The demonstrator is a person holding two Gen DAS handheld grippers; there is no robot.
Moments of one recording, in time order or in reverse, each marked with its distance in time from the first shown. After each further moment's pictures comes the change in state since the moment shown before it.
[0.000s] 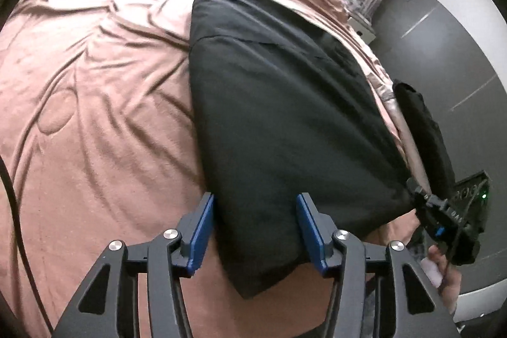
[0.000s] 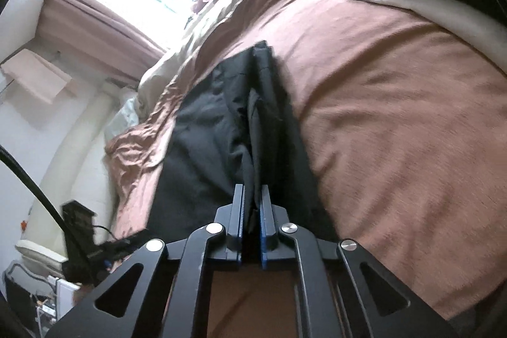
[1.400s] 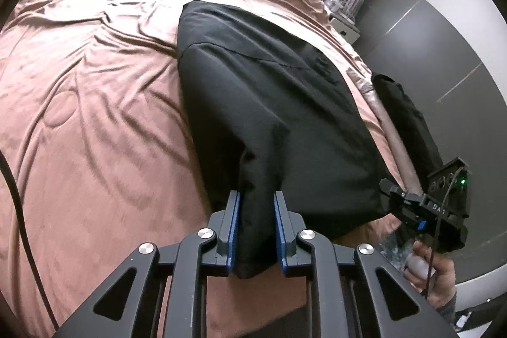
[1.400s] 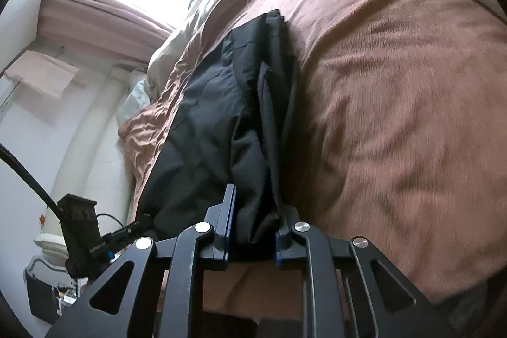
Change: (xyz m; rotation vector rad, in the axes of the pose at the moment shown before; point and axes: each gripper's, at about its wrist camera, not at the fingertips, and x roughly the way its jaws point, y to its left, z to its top) left arm -0.033 -0.010 -0.031 0.042 -0.021 -0.040; right arm 0.016 -0.002 -0.017 0.041 0.133 0.091
